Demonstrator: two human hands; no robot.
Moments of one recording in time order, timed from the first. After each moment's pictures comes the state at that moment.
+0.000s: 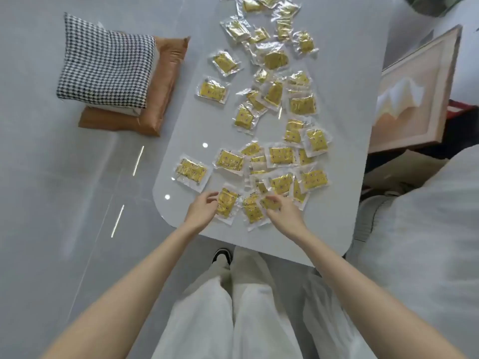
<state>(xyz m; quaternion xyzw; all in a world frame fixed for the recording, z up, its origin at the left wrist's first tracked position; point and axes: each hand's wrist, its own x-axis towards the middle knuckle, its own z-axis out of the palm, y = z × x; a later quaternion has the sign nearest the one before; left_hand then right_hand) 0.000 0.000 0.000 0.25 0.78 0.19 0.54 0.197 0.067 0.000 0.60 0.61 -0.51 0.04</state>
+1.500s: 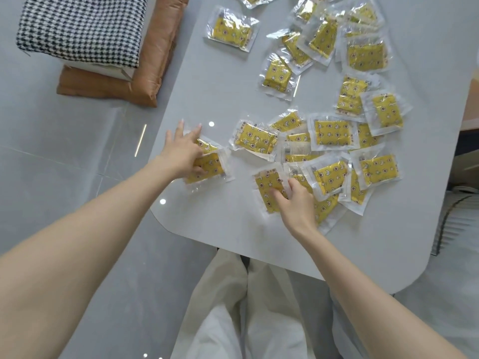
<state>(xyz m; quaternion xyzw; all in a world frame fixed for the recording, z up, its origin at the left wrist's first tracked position) -0.135 0.073 -0.167 0.62 0.70 -0.23 0.29 0.126 0.067 -0.163 0.66 0.58 -0.46 -0.05</state>
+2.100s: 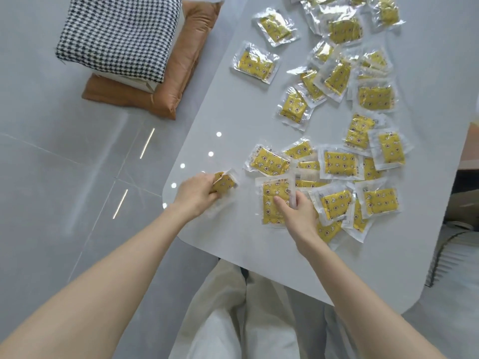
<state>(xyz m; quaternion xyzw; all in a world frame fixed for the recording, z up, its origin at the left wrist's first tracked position) -0.119 0.030 -0.160 0.54 0.78 -0.03 0.31 0.095 0.083 -0.134 0.67 0.50 -0.54 -0.07</state>
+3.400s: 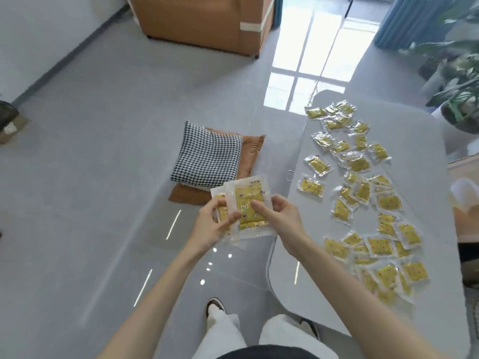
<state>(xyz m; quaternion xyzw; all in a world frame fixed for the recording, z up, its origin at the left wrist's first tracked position) -0.391 -0.039 0.173 0.32 0.72 0.45 0.43 -0.238 0.050 0.183 0.50 0.45 -0.70 -0.25</state>
